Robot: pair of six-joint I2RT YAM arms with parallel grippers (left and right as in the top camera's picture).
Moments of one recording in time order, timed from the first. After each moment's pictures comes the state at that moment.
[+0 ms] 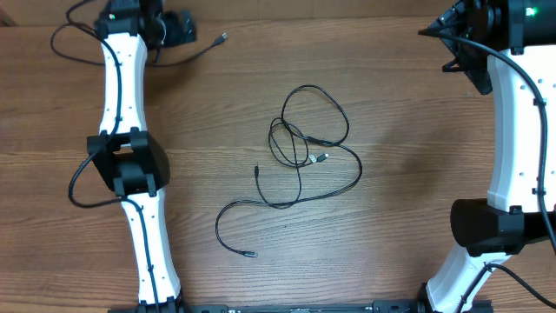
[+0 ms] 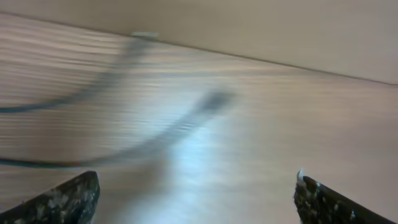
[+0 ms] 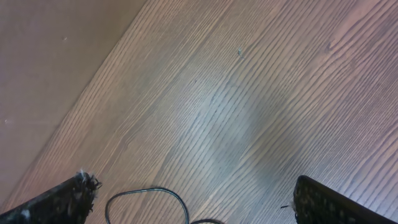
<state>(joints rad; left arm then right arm) 0.08 2.60 2.70 -1.03 0.34 -0.16 0.04 1.97 2.45 -1.59 0.31 0.93</state>
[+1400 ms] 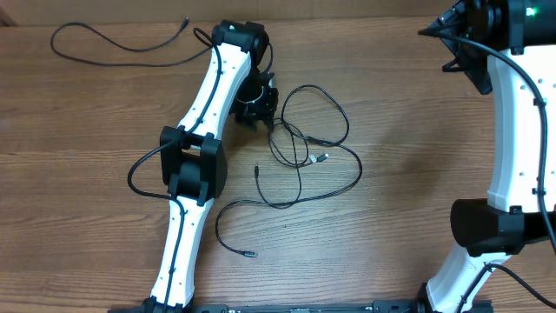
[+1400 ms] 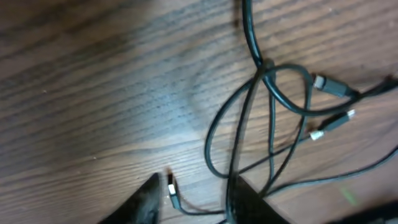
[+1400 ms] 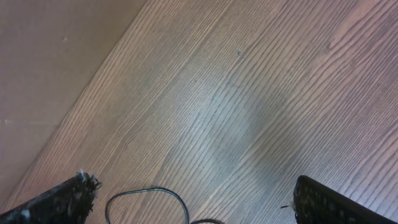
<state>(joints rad) -0.31 2.61 2.56 -1.69 0.28 -0.15 0.04 1.97 2.45 -1.59 0.31 0.93</state>
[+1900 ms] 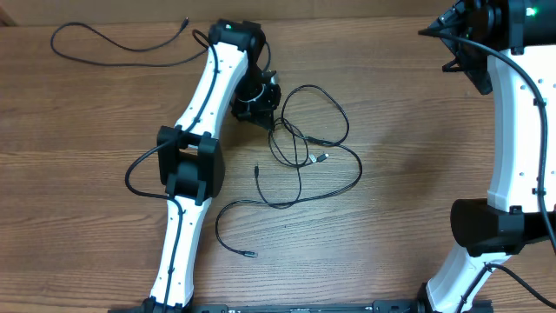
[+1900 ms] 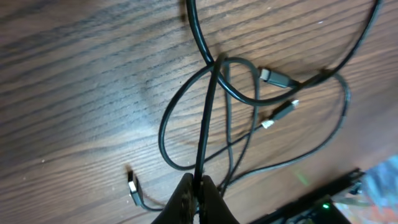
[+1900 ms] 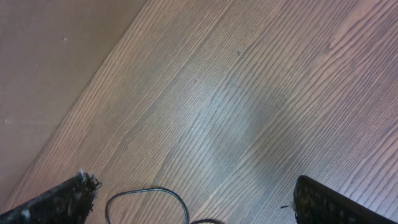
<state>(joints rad) -0.28 2.60 2.55 -1.69 0.45 -0.15 0.04 1.97 2.45 -1.59 0.31 0.93</state>
